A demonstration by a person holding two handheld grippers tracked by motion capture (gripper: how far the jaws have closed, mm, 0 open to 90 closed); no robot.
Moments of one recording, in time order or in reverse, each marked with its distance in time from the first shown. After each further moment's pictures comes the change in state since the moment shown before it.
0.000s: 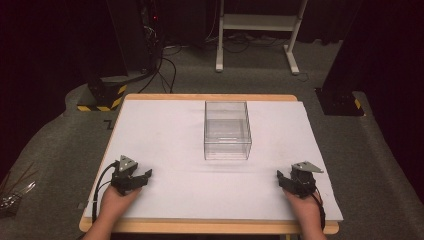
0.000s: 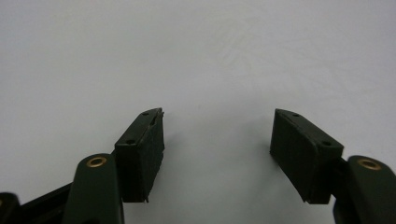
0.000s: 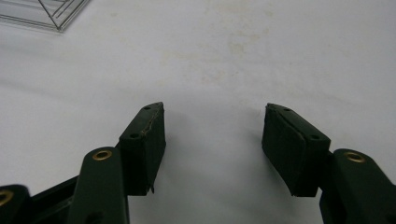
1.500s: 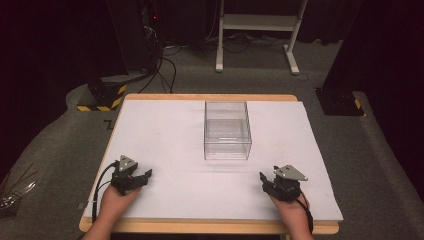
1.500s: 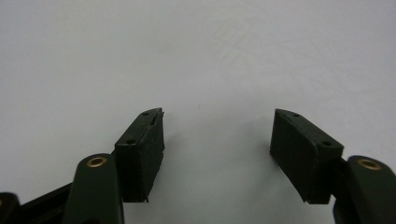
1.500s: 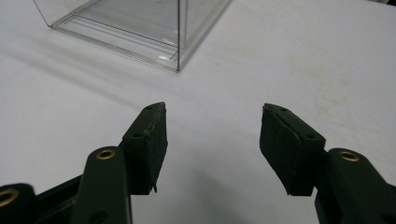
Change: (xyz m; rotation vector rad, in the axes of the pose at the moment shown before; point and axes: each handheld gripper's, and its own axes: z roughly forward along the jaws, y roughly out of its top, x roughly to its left) left arm 0.000 0.000 0.000 0.003 -0.003 0.000; right arm 0.060 0.008 -0.022 -0.136 0.093 -0.155
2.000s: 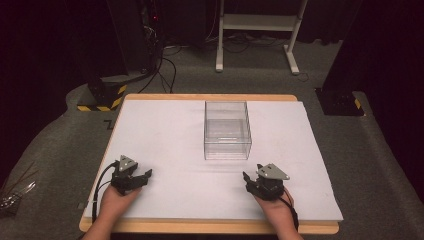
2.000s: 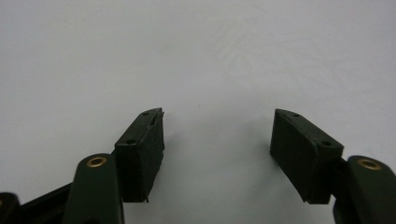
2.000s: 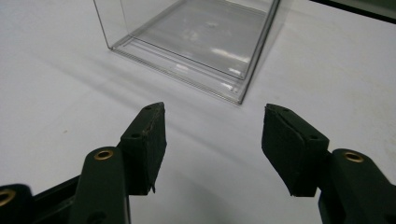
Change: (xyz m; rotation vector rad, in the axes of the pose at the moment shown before) left arm 0.000 0.000 0.000 -0.001 0.001 0.000; right arm 0.042 0.020 0.010 -0.028 0.066 -0.050
